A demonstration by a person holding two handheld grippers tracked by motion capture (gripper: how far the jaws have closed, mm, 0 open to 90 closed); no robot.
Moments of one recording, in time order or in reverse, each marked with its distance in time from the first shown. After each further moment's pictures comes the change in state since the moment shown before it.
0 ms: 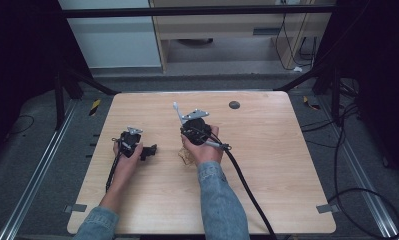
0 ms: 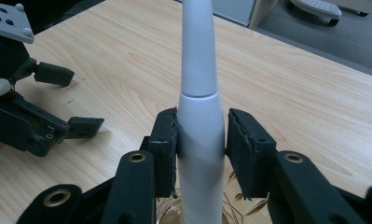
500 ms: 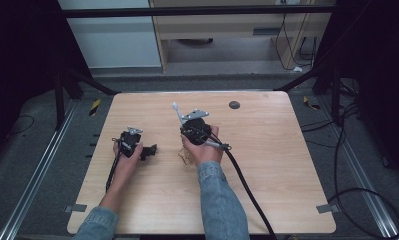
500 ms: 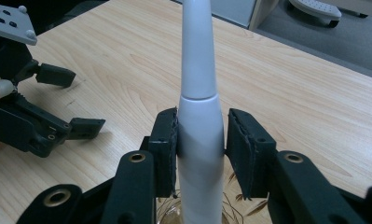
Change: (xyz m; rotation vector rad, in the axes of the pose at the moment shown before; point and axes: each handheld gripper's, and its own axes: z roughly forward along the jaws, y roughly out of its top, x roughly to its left) left arm 0.000 0.000 0.000 0.000 0.000 0.000; right arm 0.001 0.001 -0.001 -0.004 0.000 -0.003
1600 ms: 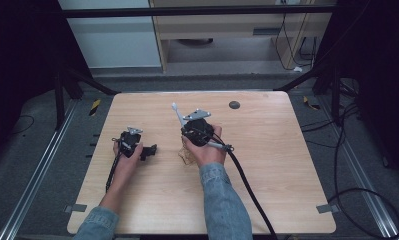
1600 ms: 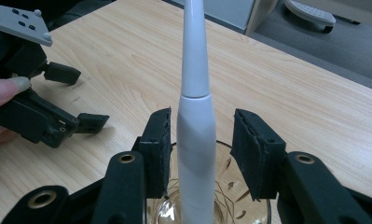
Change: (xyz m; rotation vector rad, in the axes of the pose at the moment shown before) left arm 0.000 0.000 0.000 -0.001 0.000 -0.001; right arm 0.001 0.003 -0.020 -0.003 -0.011 -0.026
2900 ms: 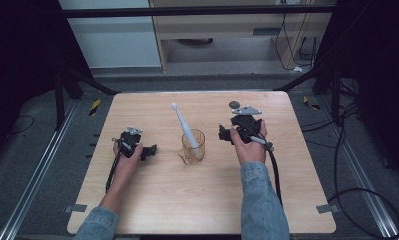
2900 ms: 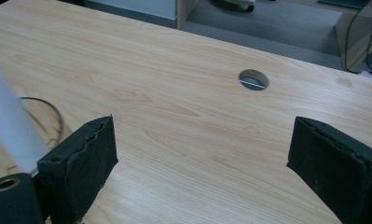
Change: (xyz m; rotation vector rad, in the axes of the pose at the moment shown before) left arm 0.000 0.000 0.000 0.002 0.001 0.002; right arm -0.102 -0.040 -0.052 0.001 -0.219 0.165
